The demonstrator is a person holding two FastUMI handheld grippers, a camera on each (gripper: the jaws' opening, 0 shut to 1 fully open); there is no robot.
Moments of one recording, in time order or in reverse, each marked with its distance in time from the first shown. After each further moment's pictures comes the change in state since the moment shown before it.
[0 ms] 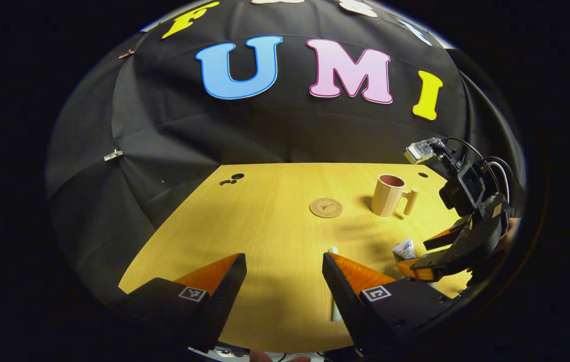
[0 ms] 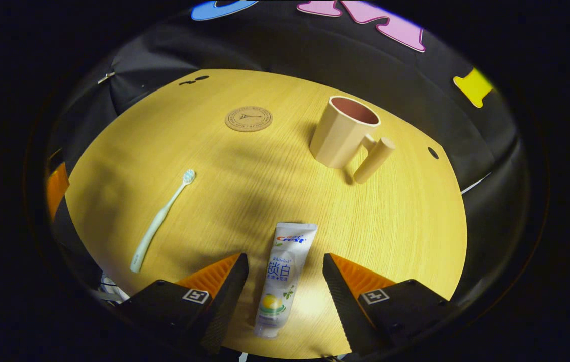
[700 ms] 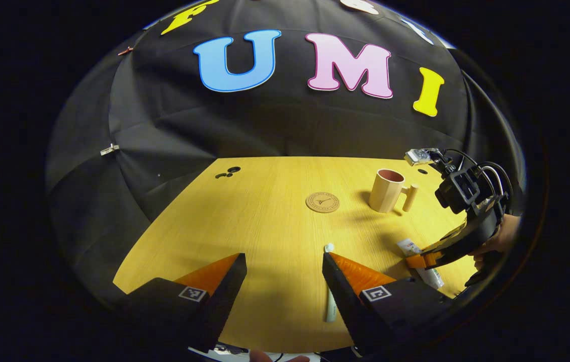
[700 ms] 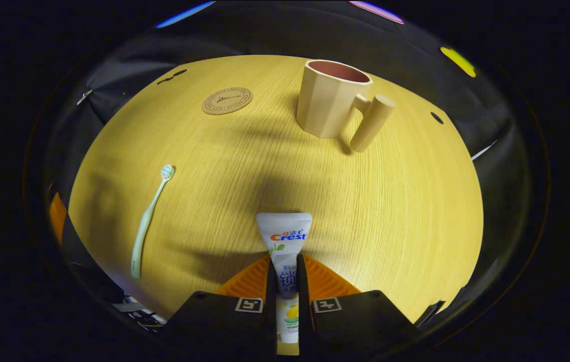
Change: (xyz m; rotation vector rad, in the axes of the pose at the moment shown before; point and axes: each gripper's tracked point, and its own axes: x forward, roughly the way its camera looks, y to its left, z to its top) left arm 0.010 -0.021 -0.009 -0.010 0.034 -0.015; right arm 0.016 -0.006 -0.016 0.183 0.117 0.099
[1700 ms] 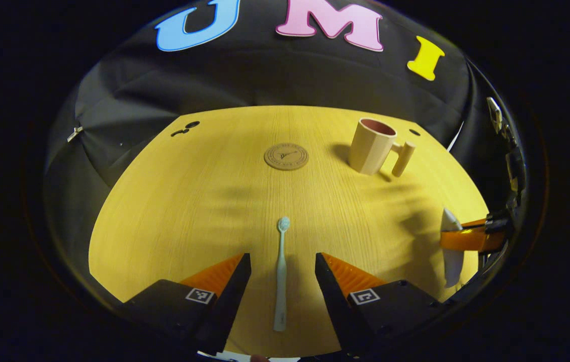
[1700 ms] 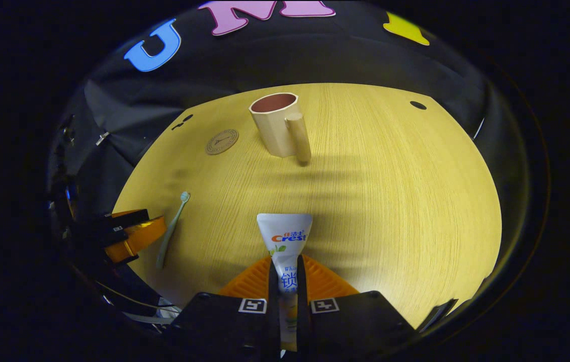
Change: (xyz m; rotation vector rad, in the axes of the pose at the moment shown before) left arm 0.072 -0.078 -0.060 0.034 0.332 -0.068; right arm -0.051 -0.060 -0.003 0.126 -0.182 0.192
